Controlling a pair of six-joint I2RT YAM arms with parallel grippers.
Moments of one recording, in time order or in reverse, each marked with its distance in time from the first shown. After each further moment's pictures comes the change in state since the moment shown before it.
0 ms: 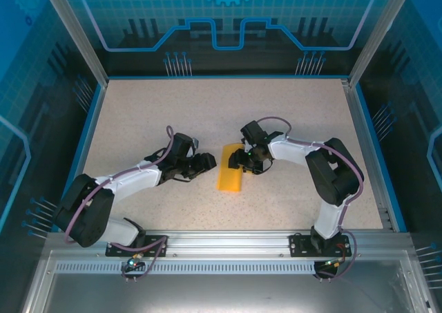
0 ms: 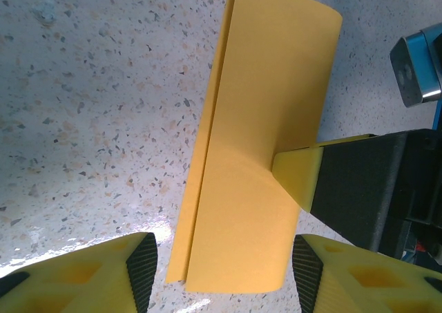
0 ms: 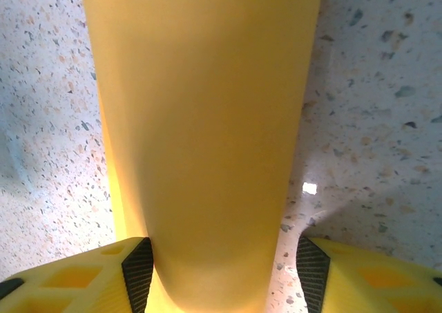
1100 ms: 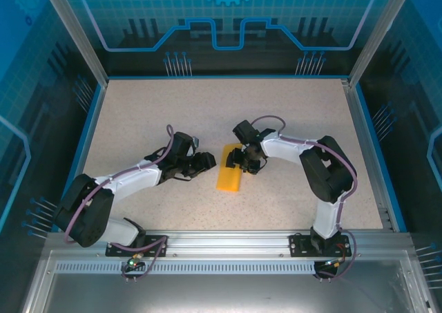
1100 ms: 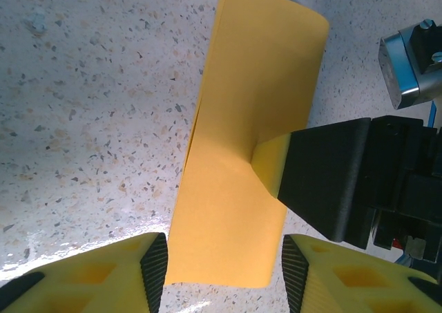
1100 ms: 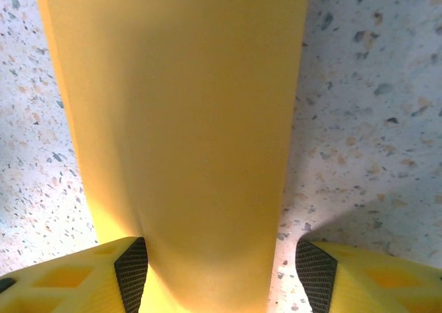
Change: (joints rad) left arm 0.000 0.001 0.011 0.000 0.000 0.003; right arm 0.047 0.062 0.100 -0.113 0.121 0.100
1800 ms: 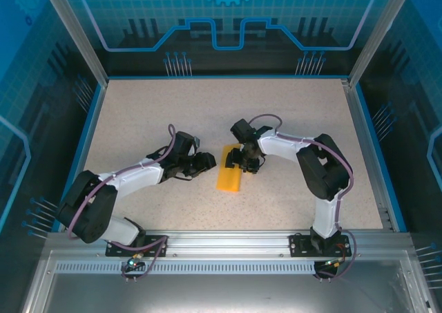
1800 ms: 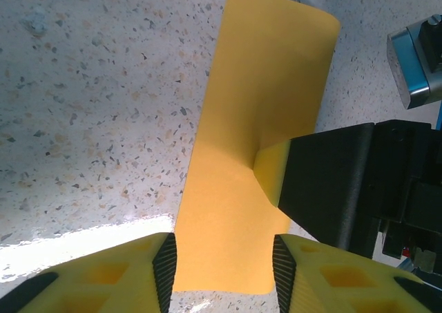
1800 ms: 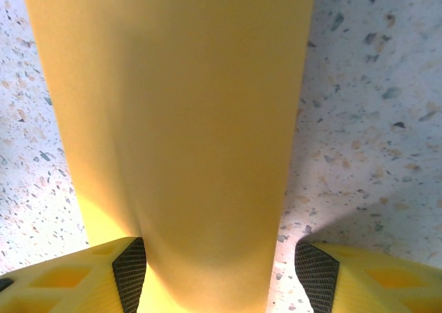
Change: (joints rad) left arm 0.000 0.035 0.015 0.000 0.000 0.001; right arm 0.005 0.037 0.055 -0.068 0.011 -0.033
